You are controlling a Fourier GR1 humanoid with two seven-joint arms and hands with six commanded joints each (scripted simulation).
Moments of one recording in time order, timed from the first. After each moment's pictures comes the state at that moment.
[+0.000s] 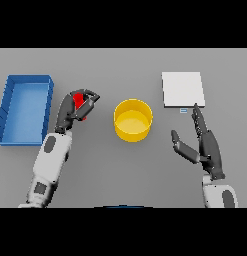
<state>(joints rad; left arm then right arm) -0.49 -0.01 0.05 -0.95 -0.18 0.10 -0.13 0.12 -0.07 0.10 -1.72 0.18 -0.01 -0.08</state>
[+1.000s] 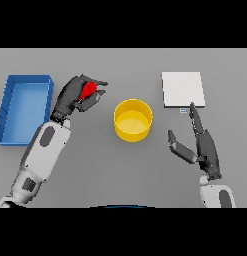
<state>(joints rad) -0.54 0.16 -0.21 -1.20 -0.35 0.06 0.04 0.12 -0.07 0.13 -1.73 0.24 -0.03 -0.10</state>
